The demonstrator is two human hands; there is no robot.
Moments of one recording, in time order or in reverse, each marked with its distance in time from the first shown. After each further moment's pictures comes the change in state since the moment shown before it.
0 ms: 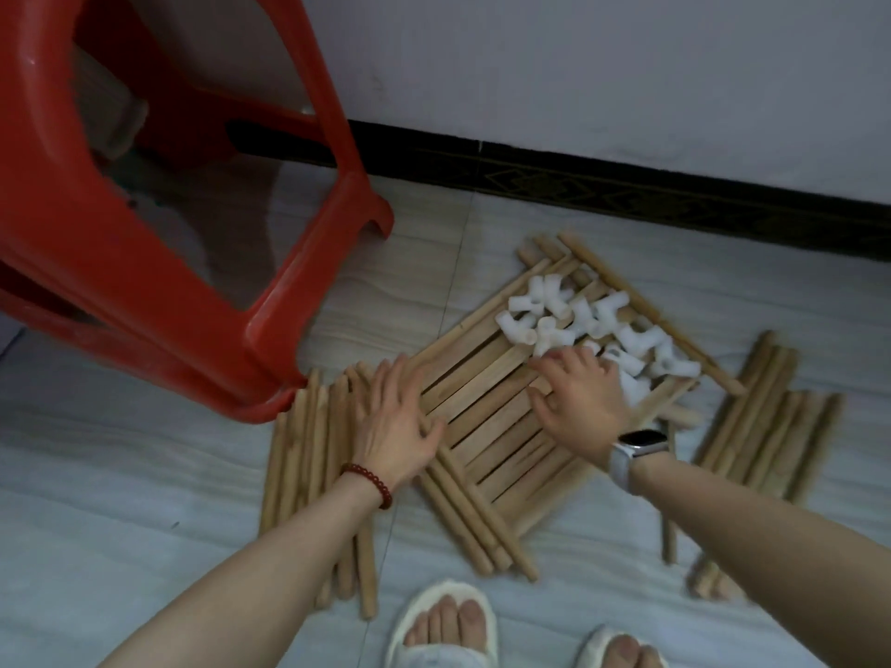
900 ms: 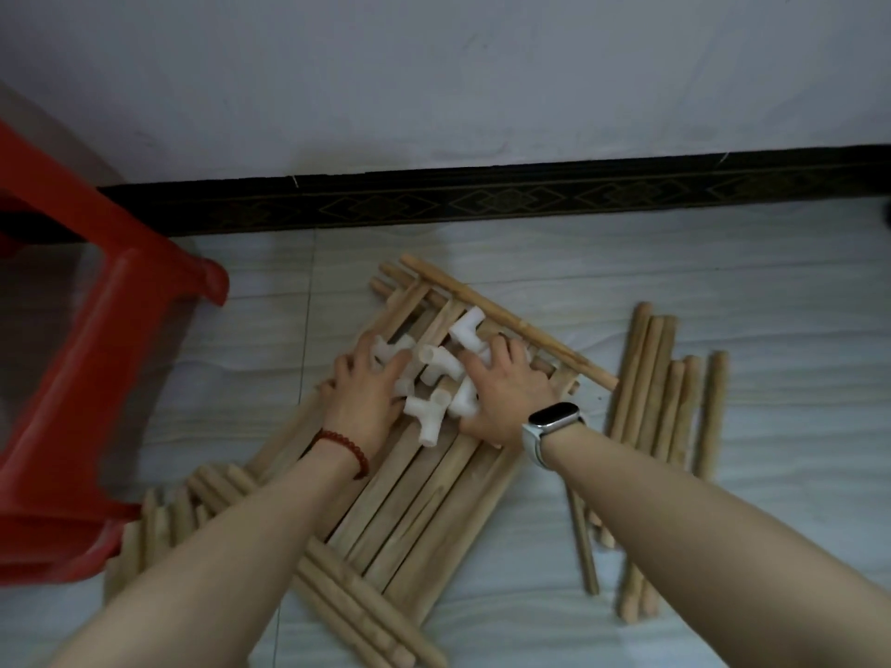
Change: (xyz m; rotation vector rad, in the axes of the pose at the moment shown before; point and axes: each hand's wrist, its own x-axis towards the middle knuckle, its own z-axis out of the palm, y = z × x) left_hand 0.128 0.122 0.039 0.281 -0.095 0.209; right_hand 0.032 0.103 -0.004 -0.034 -0.318 0.243
